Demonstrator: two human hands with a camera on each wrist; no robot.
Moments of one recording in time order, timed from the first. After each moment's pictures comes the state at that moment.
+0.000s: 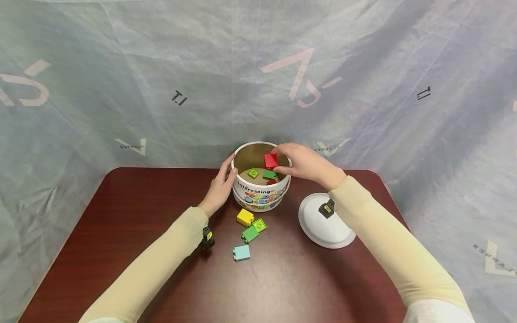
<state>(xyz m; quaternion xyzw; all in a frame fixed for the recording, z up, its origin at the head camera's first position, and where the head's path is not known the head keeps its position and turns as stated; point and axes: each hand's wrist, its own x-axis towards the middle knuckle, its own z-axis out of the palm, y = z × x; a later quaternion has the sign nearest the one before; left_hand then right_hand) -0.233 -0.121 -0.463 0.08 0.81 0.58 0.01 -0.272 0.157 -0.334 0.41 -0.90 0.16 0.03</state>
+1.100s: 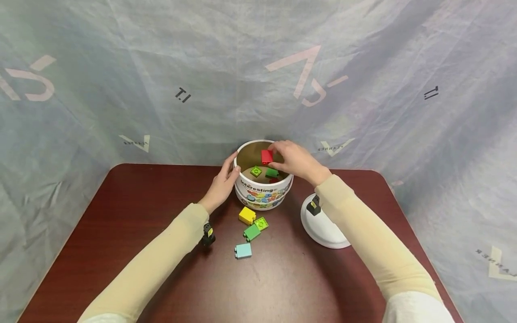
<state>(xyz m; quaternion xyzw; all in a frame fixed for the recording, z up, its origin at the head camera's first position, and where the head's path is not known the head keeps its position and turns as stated) -0.240 -0.121 -0.457 0.09 0.81 0.58 0.02 -0.302 0.137 -0.361 0.36 -0.92 0.15 0.03</state>
